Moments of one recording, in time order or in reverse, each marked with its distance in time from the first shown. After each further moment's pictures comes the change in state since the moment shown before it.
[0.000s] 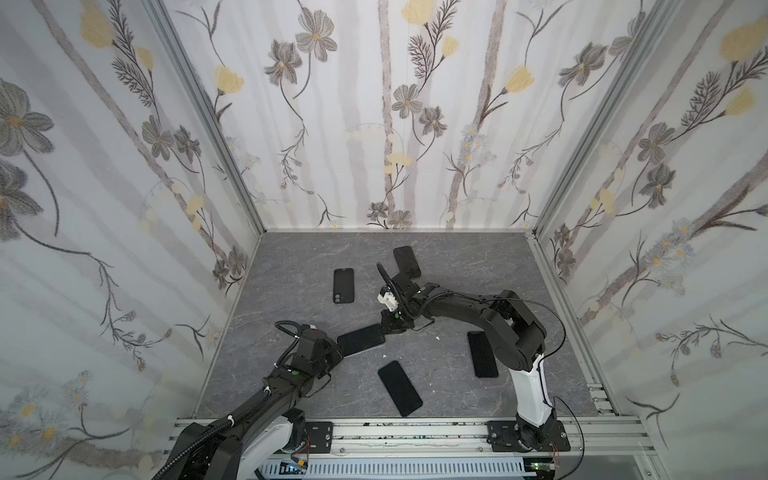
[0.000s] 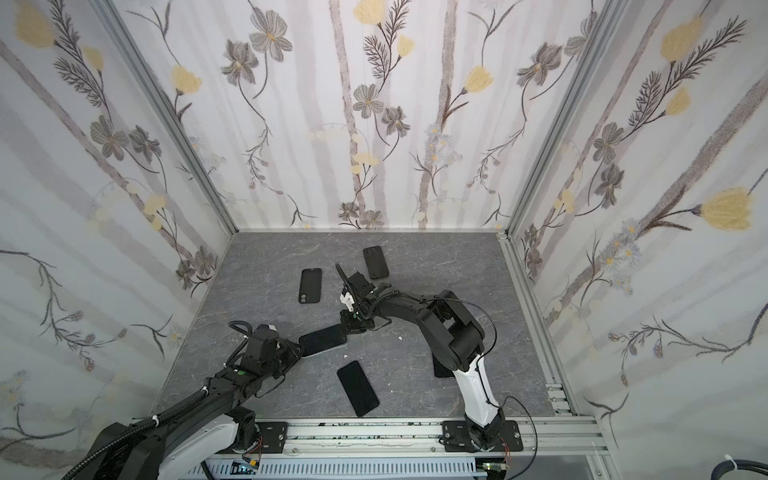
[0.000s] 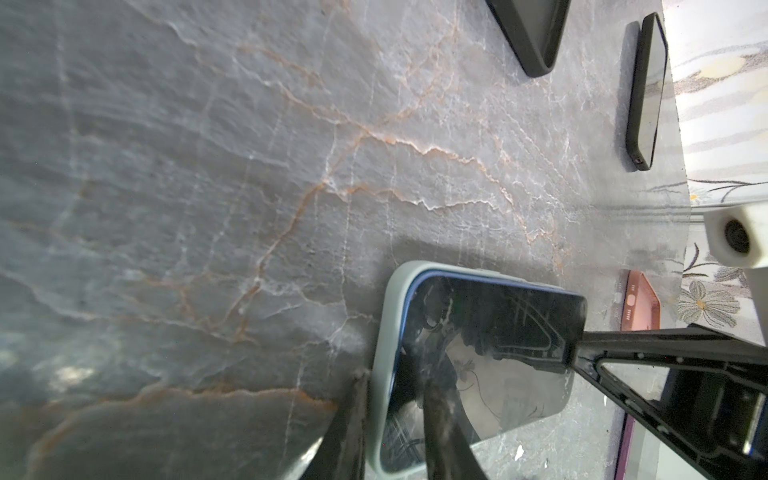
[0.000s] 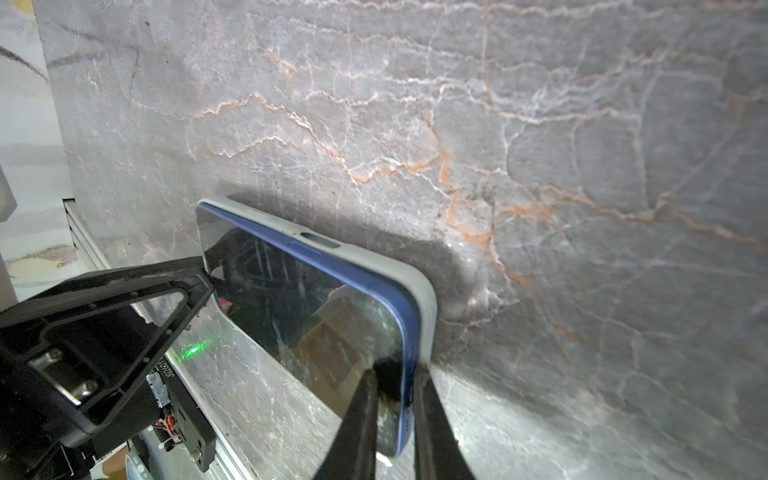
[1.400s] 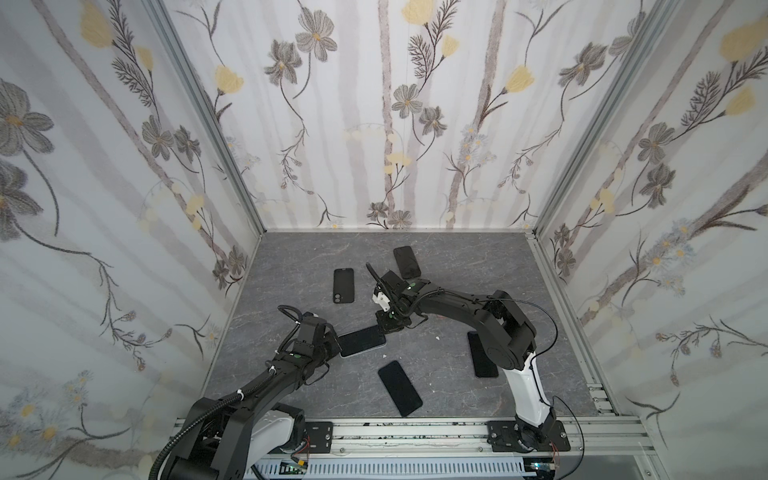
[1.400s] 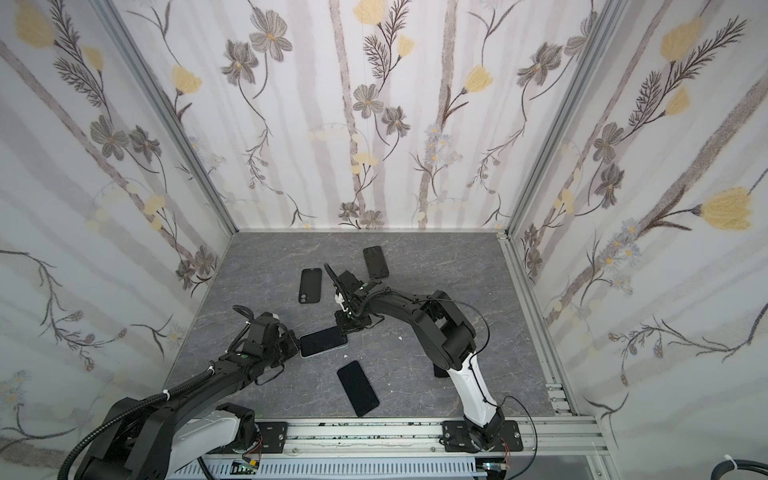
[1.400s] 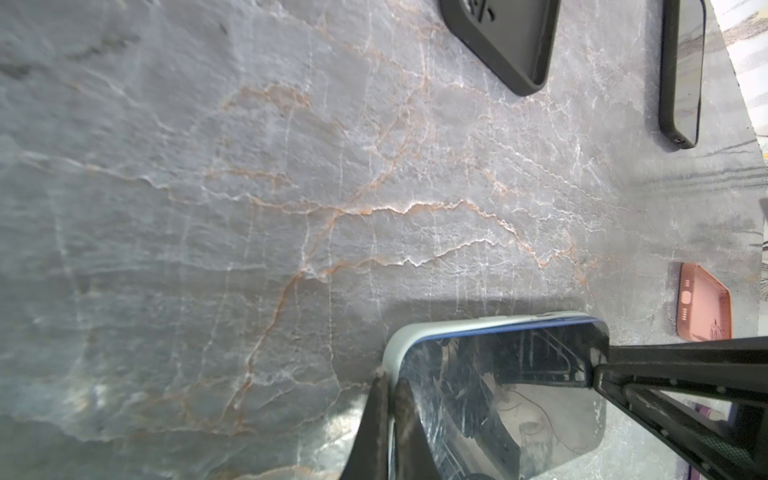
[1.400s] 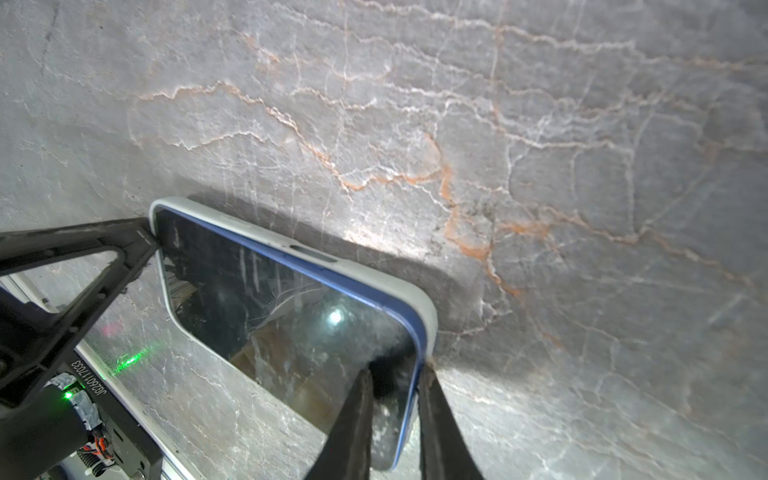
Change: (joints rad) left arm 0.066 0.150 0.121 -0.041 -0.004 0.224; right arm 0.039 0.063 0.156 -0.177 0.122 -0.070
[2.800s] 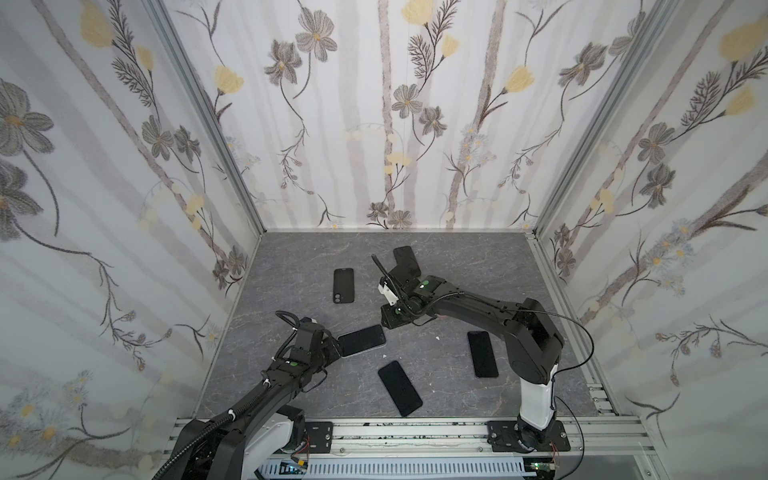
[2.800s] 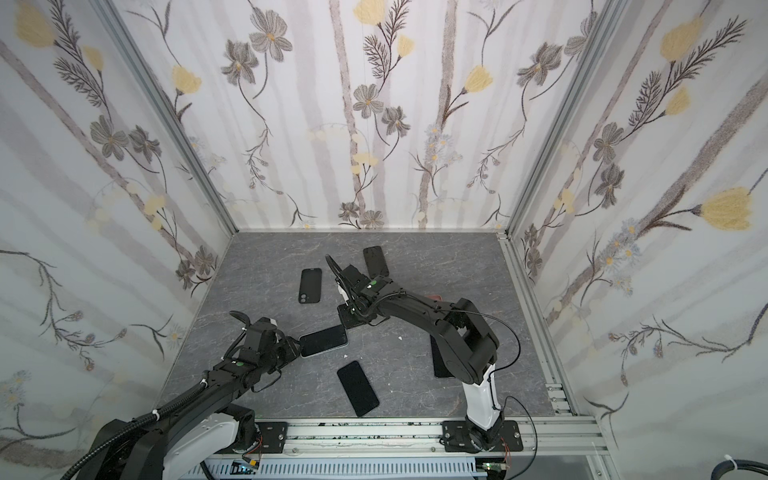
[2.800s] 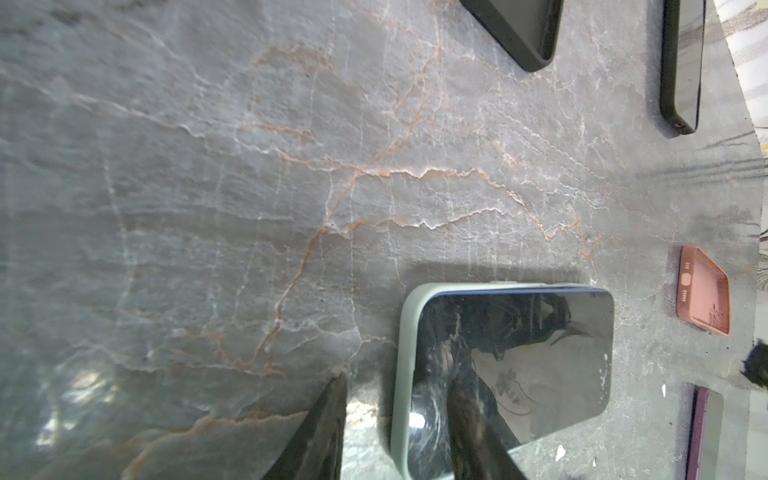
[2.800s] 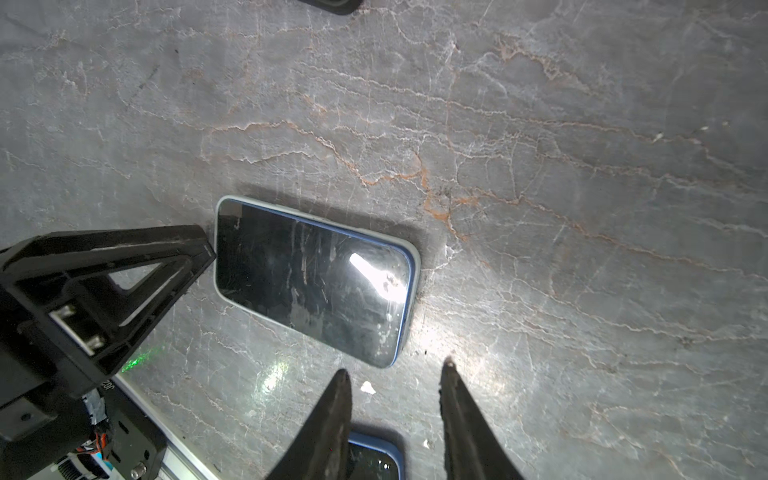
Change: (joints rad) left arm -0.001 -0.128 -0.040 -0.084 0.004 -0.010; right arm 0.013 -0.211 -0.087 -0.017 0.147 0.002
